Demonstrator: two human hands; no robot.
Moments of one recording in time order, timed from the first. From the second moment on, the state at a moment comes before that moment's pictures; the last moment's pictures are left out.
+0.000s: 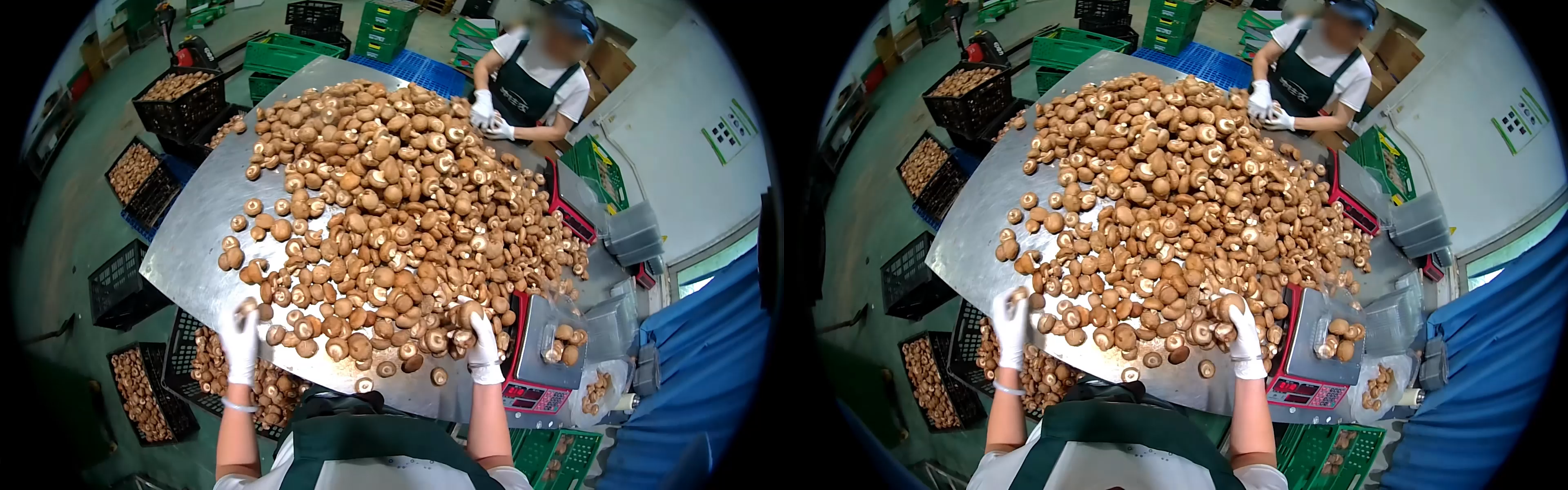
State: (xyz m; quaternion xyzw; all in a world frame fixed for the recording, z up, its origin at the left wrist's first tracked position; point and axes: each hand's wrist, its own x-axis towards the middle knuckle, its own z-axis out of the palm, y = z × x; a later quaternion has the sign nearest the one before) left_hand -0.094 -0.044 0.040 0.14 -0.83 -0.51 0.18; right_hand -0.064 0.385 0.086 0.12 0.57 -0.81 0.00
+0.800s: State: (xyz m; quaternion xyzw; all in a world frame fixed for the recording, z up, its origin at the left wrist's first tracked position) left_hand -0.201 0.113 0.043 -0.33 -0.89 -0.30 0.09; right_hand -0.075 0.329 0.079 0.12 0.31 -0.94 0.12
